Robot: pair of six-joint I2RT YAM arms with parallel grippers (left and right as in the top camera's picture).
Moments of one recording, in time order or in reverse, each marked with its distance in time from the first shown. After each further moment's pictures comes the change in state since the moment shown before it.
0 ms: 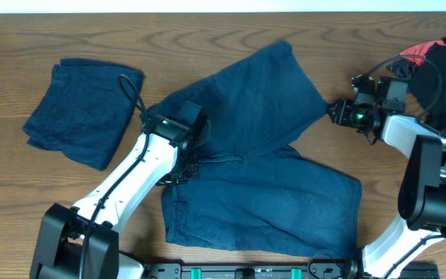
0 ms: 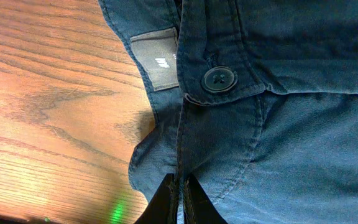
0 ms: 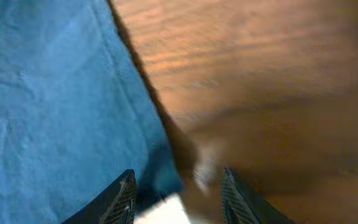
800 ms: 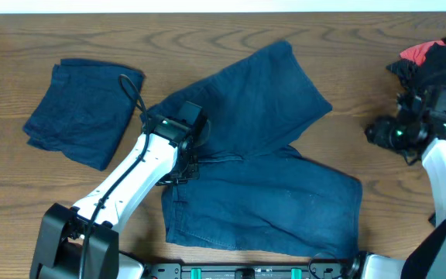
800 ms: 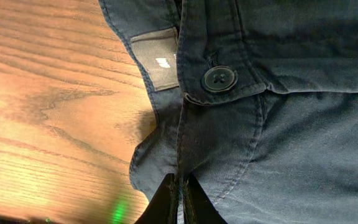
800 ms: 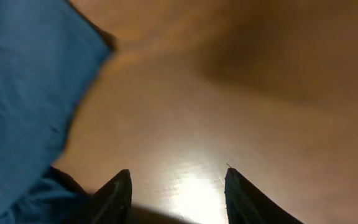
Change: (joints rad) left arm 0.000 0.000 0.000 -0.002 0.000 0.004; right arm -0.148 -0.431 -0.003 -0.583 0.178 -0.016
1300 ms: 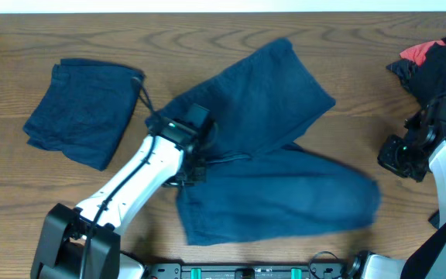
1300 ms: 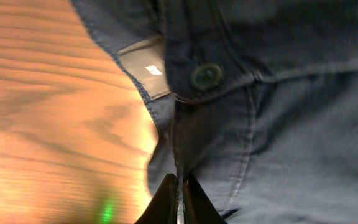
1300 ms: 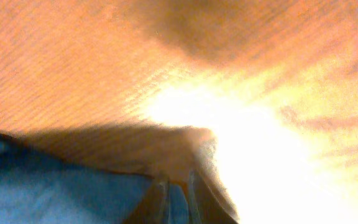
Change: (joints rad) left arm -0.026 0.000 0.000 0.013 0.051 0.034; right arm -0.074 -0.022 -0.004 -0.309 0.172 0.105
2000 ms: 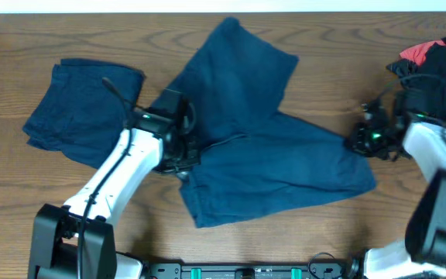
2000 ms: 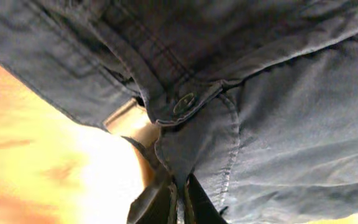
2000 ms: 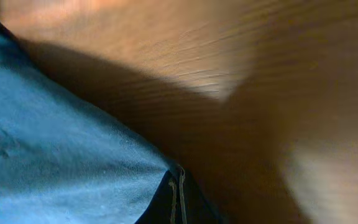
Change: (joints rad) left arm 0.126 0.000 -0.003 0.167 0.226 0.069; right arm 0.097 0.204 -0.010 0.280 -0.296 -0.124
